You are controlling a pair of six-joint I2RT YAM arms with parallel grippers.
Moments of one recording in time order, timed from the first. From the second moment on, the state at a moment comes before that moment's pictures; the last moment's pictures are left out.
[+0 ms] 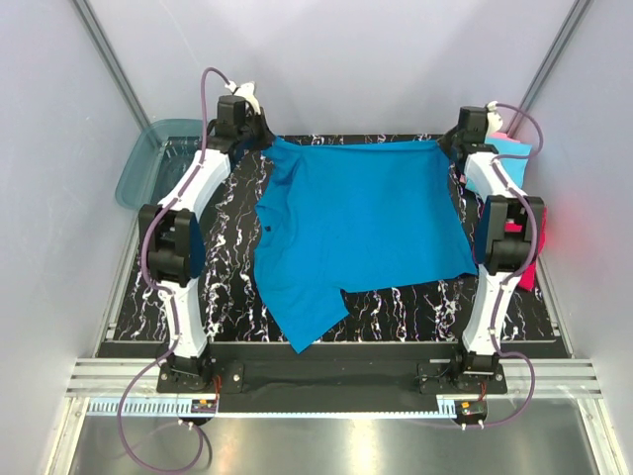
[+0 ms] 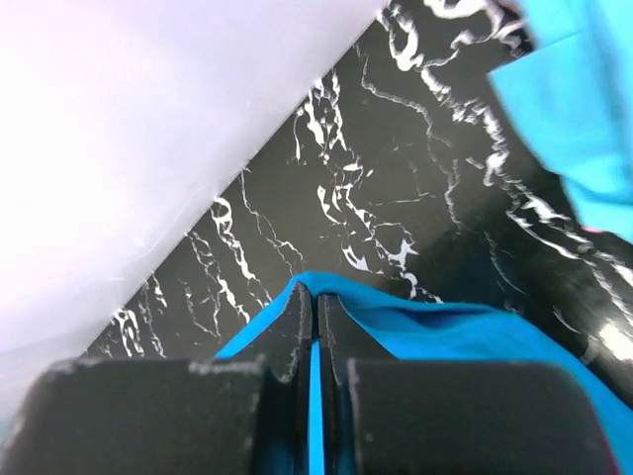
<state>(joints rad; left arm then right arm) -0.19 2.02 1.83 -0.26 0.18 -0.31 -0.04 2.12 1.77 -0.17 0.13 0.78</state>
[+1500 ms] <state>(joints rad) -0.70 0.76 0.34 0.09 -0.30 -0.79 0.17 0.82 0.55 -0.20 0.24 0.91</state>
